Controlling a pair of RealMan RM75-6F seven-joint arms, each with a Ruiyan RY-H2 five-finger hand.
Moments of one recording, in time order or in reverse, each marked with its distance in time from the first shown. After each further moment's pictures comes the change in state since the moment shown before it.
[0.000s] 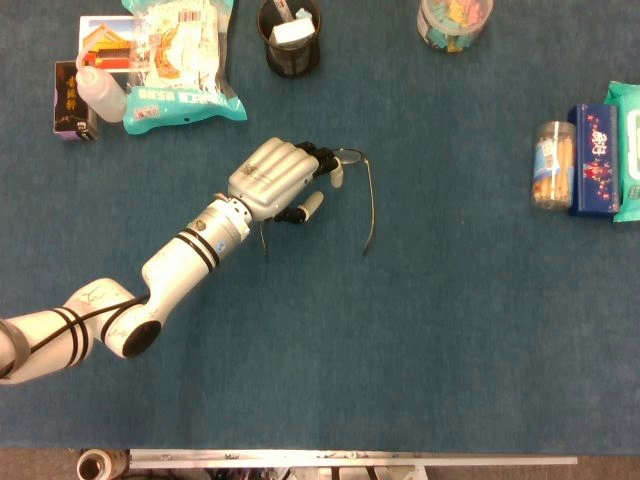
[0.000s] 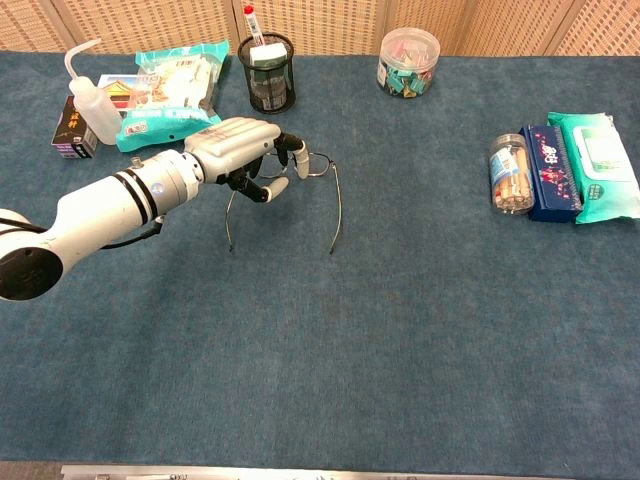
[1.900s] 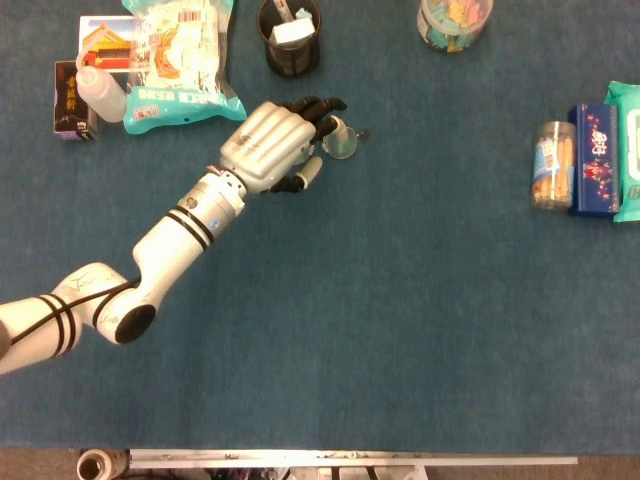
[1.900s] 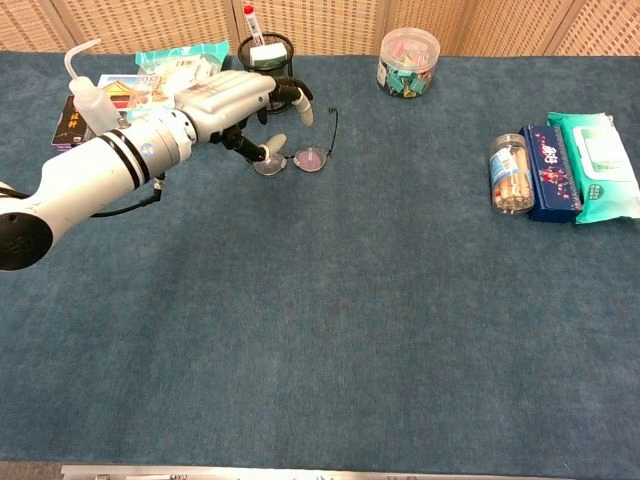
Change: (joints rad) left arm -0.022 0.088 -0.058 -0.092 -0.049 0.058 0.078; right arm 0.005 -0.024 -0.011 0.012 -0.011 -0.013 0.012
